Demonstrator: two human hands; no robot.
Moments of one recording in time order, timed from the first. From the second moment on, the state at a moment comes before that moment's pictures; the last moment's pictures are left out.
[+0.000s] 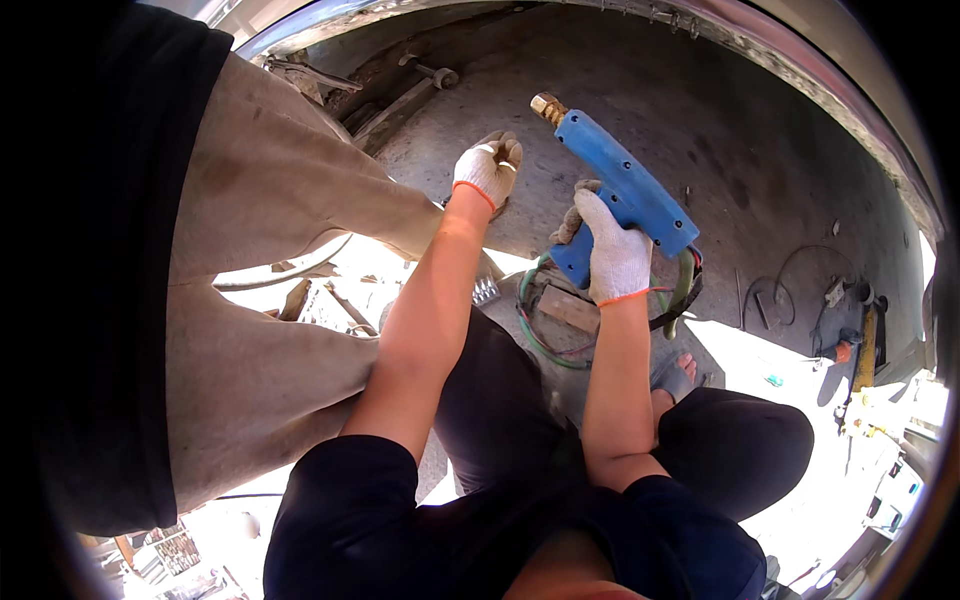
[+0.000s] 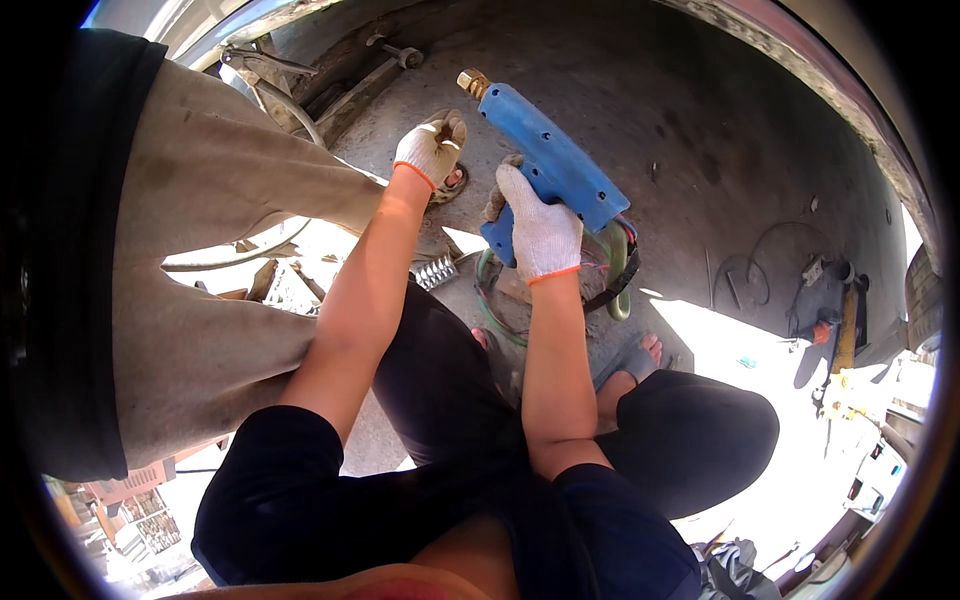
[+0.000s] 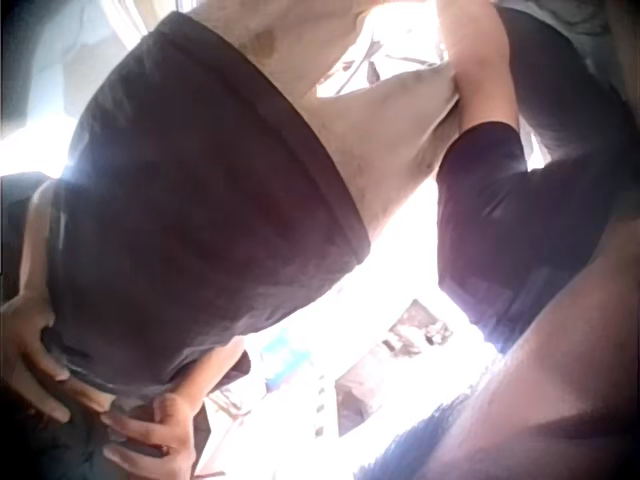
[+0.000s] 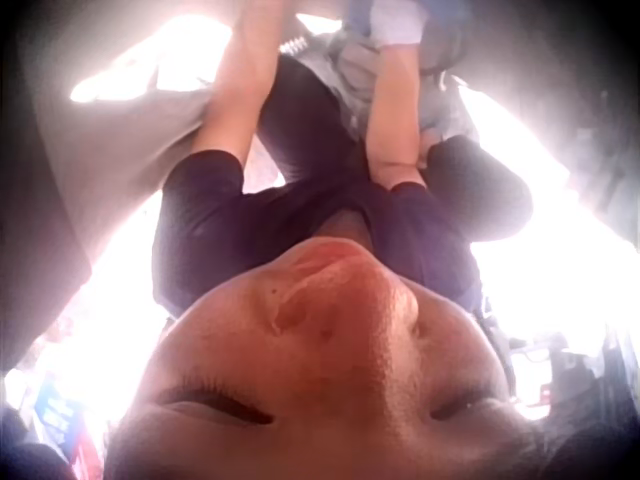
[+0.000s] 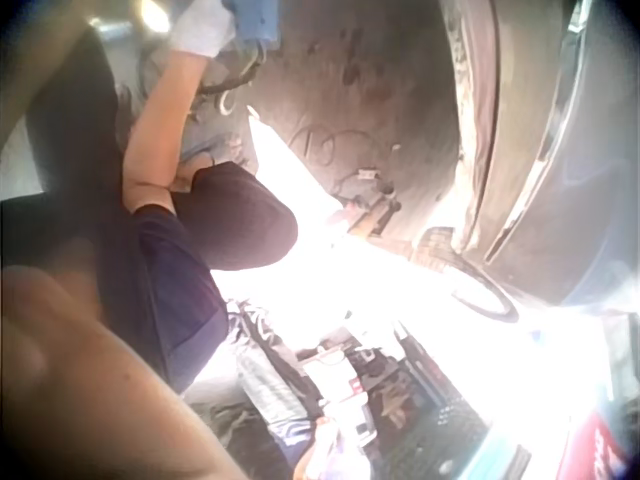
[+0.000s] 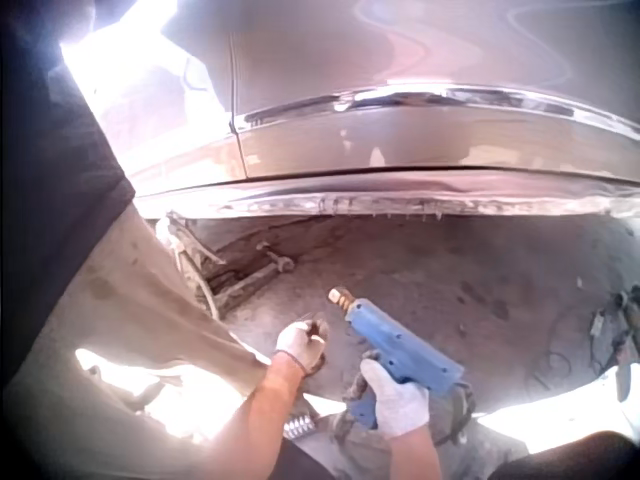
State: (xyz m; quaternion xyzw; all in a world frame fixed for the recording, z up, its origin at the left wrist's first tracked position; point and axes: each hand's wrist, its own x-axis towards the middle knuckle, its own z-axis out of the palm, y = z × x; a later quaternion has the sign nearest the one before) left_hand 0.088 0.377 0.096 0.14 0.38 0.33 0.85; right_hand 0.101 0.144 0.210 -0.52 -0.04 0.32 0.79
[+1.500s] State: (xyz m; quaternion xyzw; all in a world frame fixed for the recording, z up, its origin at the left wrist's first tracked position) left_hand 0.072 0.274 0.178 0.33 0.22 0.19 0.90; right_hand 0.120 0.077 0.203 -0.38 -0.04 0.38 0.84
